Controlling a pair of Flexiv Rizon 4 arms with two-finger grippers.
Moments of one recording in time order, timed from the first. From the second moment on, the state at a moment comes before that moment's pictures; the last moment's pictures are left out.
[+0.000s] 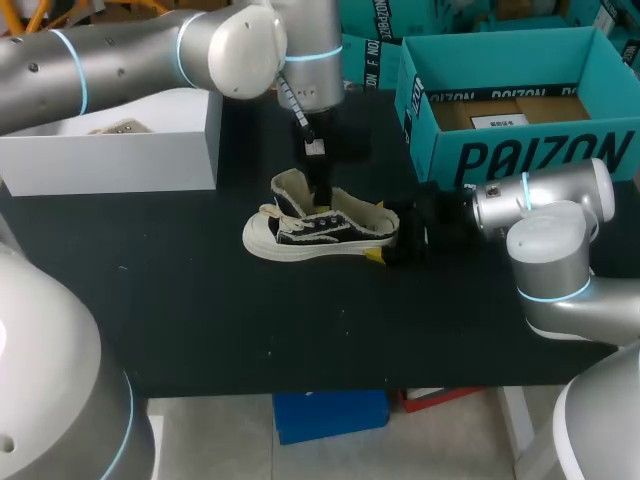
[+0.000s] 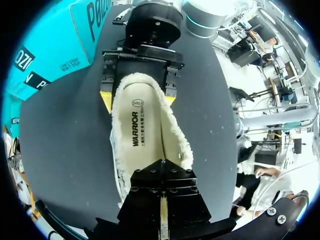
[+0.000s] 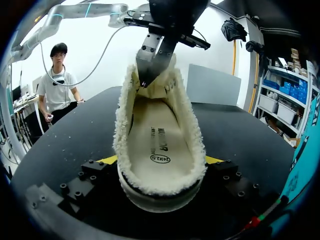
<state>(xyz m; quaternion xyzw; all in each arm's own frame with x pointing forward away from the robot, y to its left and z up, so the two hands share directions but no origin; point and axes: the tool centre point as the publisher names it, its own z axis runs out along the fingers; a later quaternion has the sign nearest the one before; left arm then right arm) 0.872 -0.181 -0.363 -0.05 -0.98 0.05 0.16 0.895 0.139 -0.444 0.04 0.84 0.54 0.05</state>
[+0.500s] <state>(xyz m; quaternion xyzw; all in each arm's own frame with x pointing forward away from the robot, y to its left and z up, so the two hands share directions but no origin) 0.862 -0.179 -0.391 -0.04 -0.98 0.06 0.18 0.895 0.139 -0.444 0.04 0.84 0.54 0.05</state>
